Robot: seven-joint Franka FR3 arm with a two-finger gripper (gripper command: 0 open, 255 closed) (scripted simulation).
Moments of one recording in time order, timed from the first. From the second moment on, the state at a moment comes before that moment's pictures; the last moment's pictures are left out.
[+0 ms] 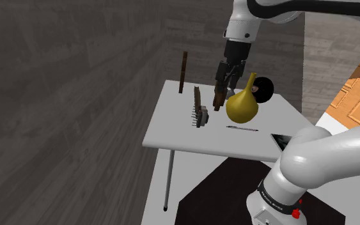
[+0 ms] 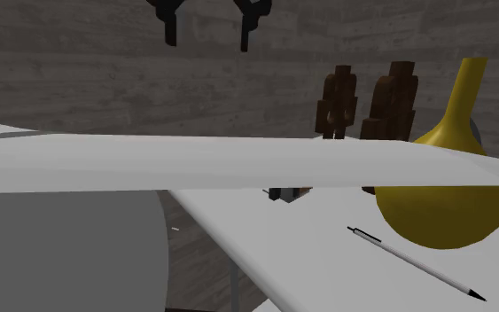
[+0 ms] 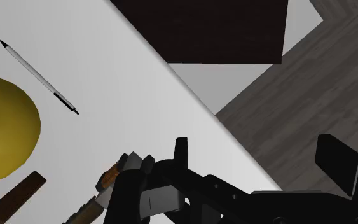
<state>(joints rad) 0.01 -0.77 0.03 -2.35 0.10 1.52 -0.02</state>
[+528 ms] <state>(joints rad) -0.01 -0.65 -0.03 -2.41 0.04 1.70 -0.13</state>
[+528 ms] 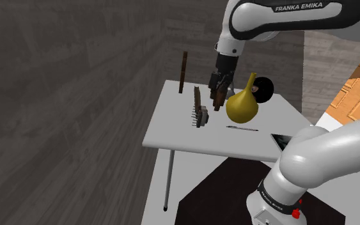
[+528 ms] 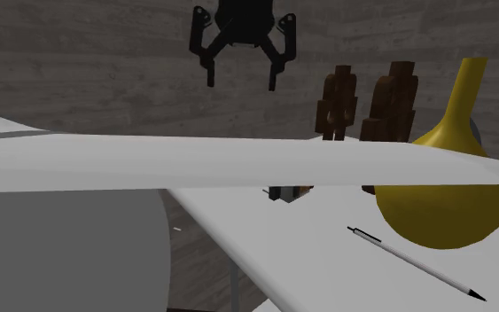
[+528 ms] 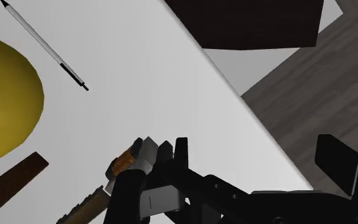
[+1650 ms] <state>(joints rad) -0.05 -0.10 -0.18 -2.27 0.00 2.14 -0.43</state>
